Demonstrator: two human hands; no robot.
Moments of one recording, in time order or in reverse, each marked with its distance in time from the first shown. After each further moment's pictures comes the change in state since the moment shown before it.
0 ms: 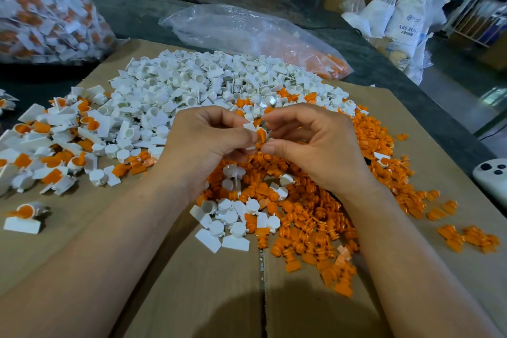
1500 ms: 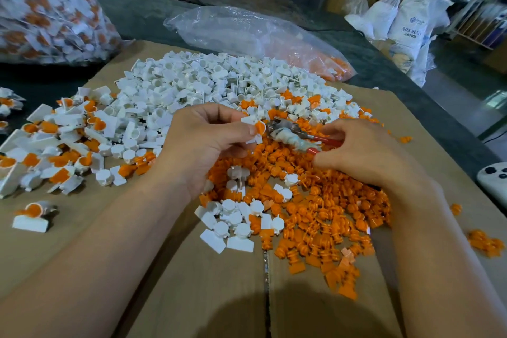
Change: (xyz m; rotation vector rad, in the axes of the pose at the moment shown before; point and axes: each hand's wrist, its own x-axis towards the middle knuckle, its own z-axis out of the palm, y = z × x) left_hand 0.004 0.000 -0.005 -0.090 0.007 0.003; right_hand 0.005 0.015 -0.047 -0.703 -0.204 0.493
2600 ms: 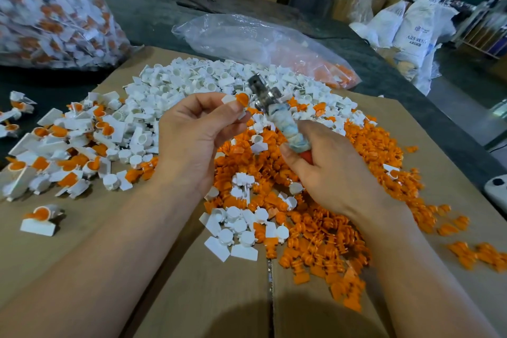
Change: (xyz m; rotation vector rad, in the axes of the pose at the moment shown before) left_hand 0.005 0.000 -0.001 -0.386 0.133 0.174; right_hand -0.014 -0.039 0.025 0.115 0.153 -0.403
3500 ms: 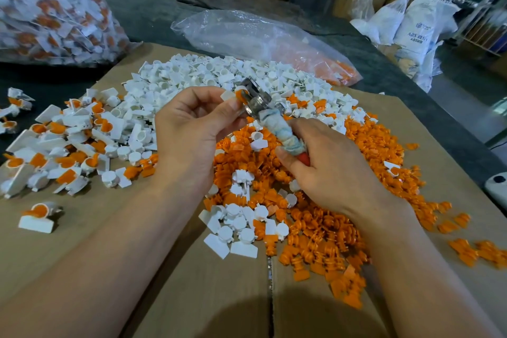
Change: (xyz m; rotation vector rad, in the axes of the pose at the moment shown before) left_hand -0.002 -0.004 0.001 0.086 0.007 0.129; right_hand -0.001 -0.004 -0.001 -0.146 -0.008 -0.008
